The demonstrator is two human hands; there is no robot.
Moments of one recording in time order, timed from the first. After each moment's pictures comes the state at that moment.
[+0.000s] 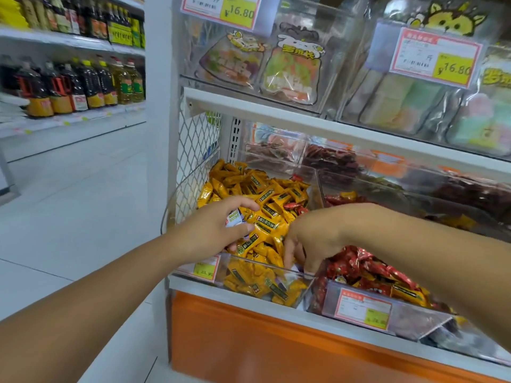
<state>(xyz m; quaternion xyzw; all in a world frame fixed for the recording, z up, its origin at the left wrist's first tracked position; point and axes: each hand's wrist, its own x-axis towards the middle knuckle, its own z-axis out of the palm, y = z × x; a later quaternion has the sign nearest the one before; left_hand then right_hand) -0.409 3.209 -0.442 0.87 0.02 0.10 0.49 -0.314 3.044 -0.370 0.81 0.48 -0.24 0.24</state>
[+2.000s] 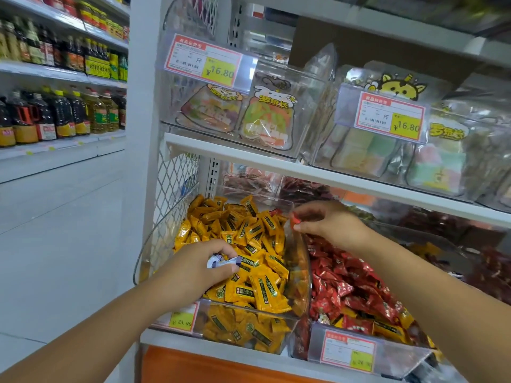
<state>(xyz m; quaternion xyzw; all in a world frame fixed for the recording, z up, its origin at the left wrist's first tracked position) -0.396 3.217 -0.453 0.89 0.01 0.14 0.43 -0.238 2.997 -0.363 0.88 0.34 -0.01 -0.32</state>
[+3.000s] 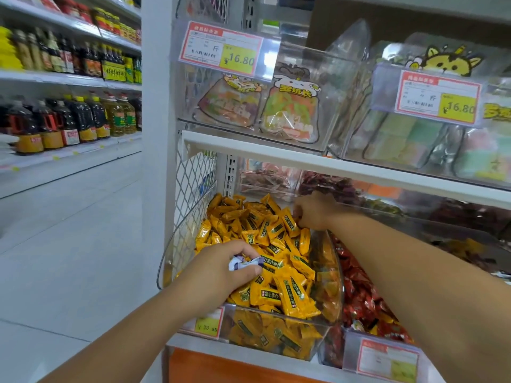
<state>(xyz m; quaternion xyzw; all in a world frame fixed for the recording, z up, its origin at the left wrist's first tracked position) -0.395 3.219 -0.456 0.88 0.01 0.14 0.46 -0.164 3.075 -0.393 0.94 0.32 0.06 0.09</state>
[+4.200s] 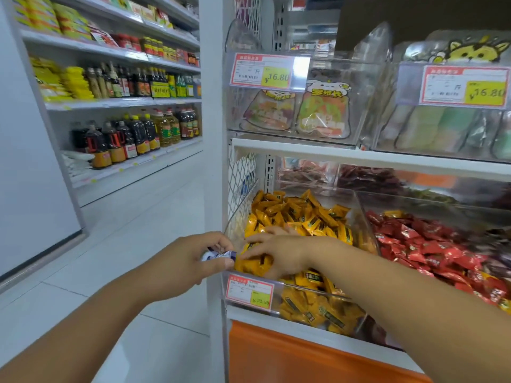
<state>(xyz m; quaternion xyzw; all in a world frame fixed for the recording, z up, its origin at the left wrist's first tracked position) -0.488 3.285 -0.424 0.92 0.07 0.10 0.36 -0.303 3.140 -0.430 0.81 0.56 -0.13 0.09</state>
